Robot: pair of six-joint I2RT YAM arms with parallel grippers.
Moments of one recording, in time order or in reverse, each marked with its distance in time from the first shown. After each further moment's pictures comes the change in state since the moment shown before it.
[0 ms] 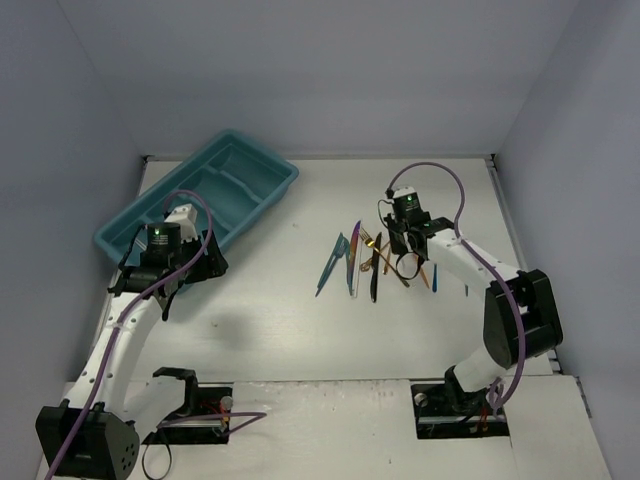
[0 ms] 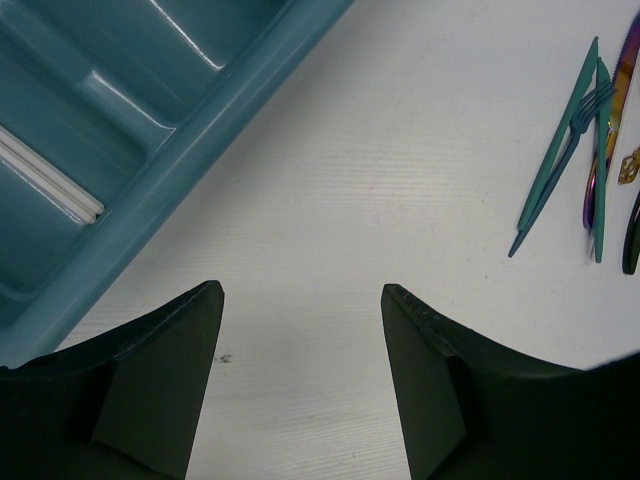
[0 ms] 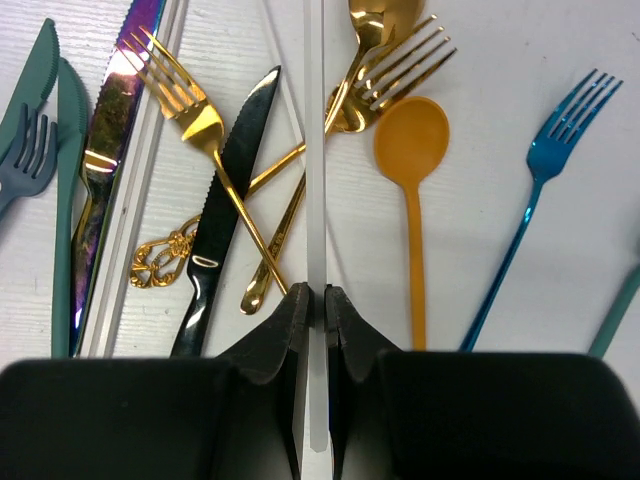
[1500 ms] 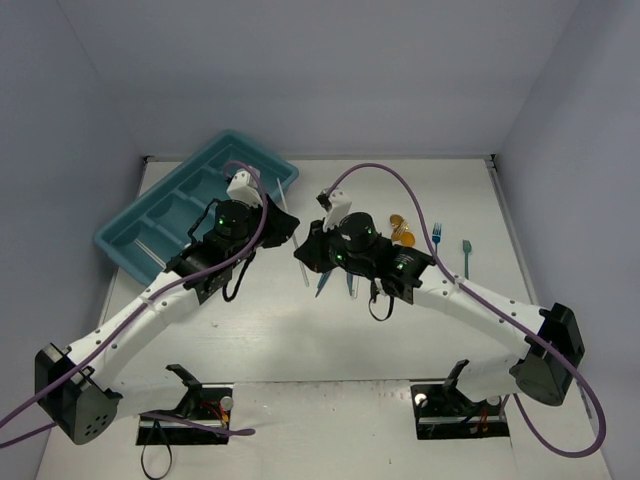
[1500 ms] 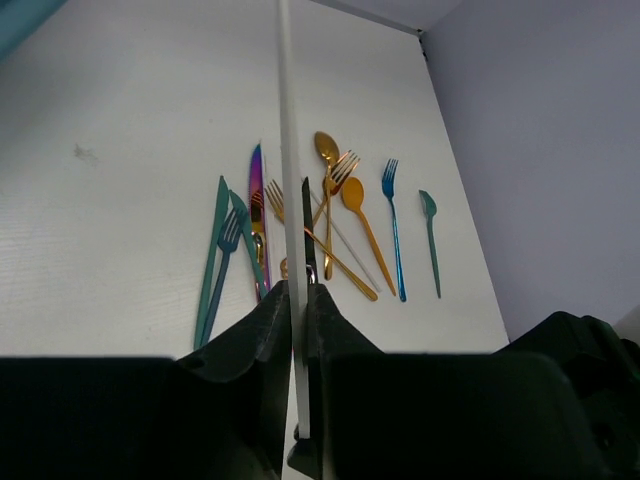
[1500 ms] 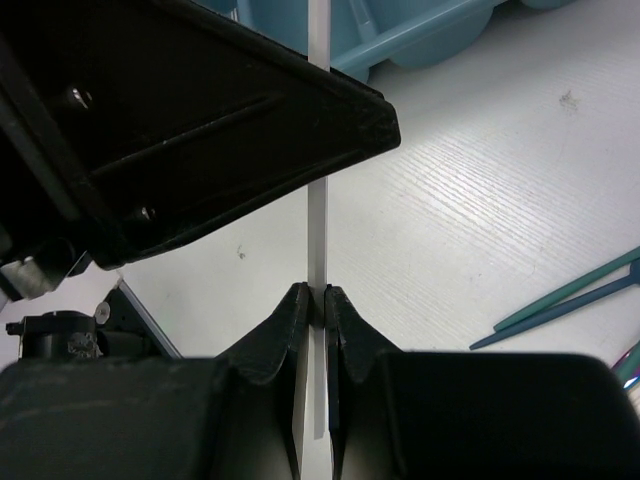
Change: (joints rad) left arm -0.553 0.190 0.191 0.466 -0.211 -0.392; right arm 0.543 -0.212 0.059 0.269 -0.217 0.365
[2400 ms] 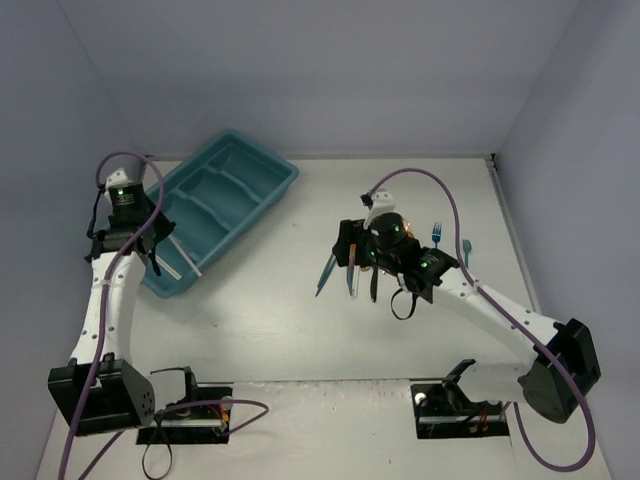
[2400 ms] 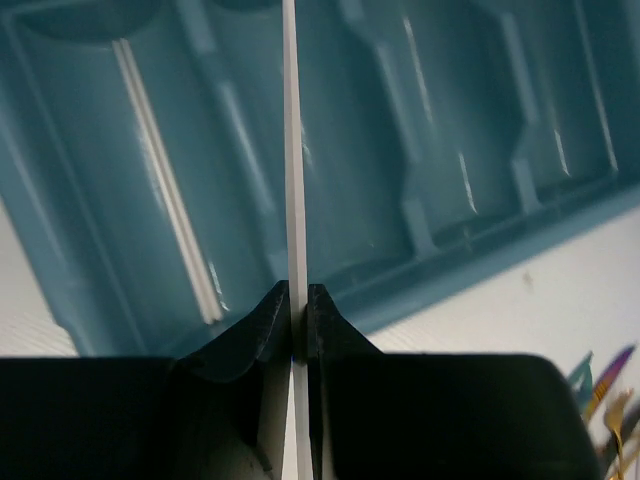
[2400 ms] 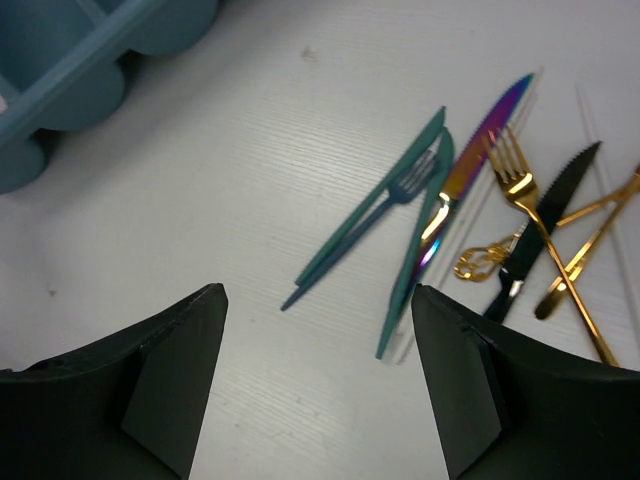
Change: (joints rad) left arm 0.729 0.014 0.077 -0.430 -0.046 0.179; right arm -0.188 -0.090 -0.153 -0.086 0.149 -0.048
